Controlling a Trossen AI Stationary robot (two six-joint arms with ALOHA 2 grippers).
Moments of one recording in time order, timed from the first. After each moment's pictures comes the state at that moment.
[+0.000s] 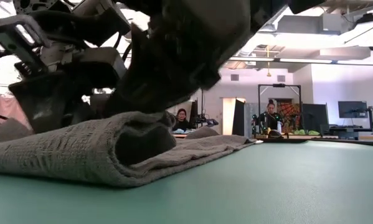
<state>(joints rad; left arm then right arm) -0.21 1.62 0.67 0.03 0.46 -0.36 0.48 2.18 1.50 -0.07 0.32 0.24</state>
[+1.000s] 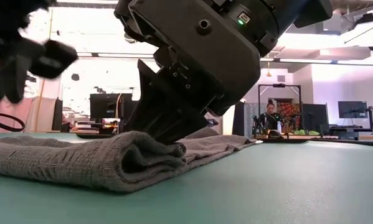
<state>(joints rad) -0.63 1.31 0.67 -0.26 -0.19 -0.25 0.48 2.21 1.50 -0.14 0.32 0.33</state>
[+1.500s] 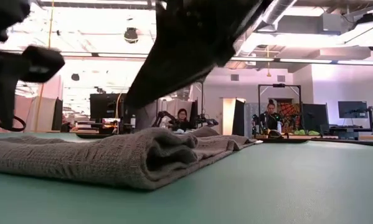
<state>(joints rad) -0.73 1.42 0.67 -0.31 -0.32 -0.23 0.47 2.08 1.49 -0.21 0.35 0.26</state>
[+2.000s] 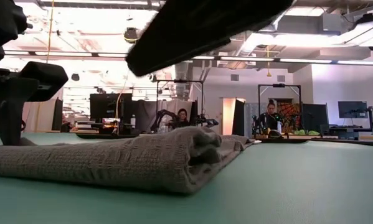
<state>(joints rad) -0.73 1.56 0.67 -0.23 -0.28 -0.22 0.58 2.08 1.50 -0.18 0.34 0.10</state>
